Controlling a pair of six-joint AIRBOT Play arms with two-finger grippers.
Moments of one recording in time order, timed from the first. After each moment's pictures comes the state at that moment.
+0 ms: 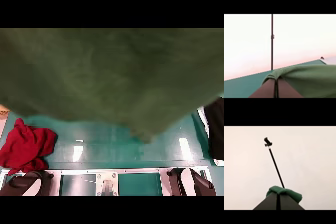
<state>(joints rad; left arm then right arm) -0.06 -0.81 2.02 1.19 -1.18 -1.47 -0.67 -0.62 1.71 -0.72 0.85 1.59</state>
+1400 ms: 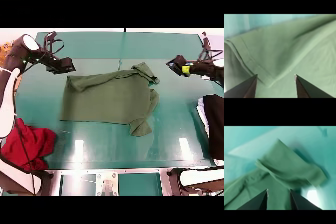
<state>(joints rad) -0.02 -1.78 1.83 1.14 -1.23 -1.46 -0.32 -1.59 1.40 -0.66 0.92 1.23</state>
